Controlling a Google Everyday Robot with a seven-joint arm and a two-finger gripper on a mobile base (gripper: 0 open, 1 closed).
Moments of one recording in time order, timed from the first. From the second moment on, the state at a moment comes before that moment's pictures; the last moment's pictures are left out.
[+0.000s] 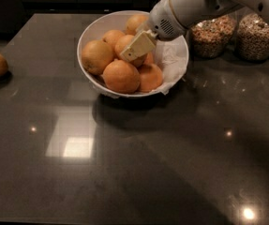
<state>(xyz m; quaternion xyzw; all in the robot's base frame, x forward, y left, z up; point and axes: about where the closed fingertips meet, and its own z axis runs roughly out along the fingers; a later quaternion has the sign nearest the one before) 0.618 -0.019 0.953 -0.52 0.75 0.18 0.37</state>
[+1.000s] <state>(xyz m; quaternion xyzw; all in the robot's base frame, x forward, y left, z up) 0.621 -0.010 0.946 -0.53 0.75 0.19 0.35</state>
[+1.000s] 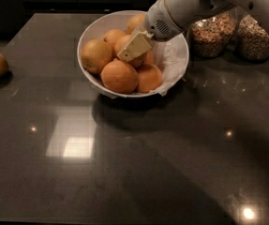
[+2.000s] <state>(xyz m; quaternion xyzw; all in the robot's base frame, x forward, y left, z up) 0.625 -0.014 0.942 -0.52 0.76 0.19 0.34</state>
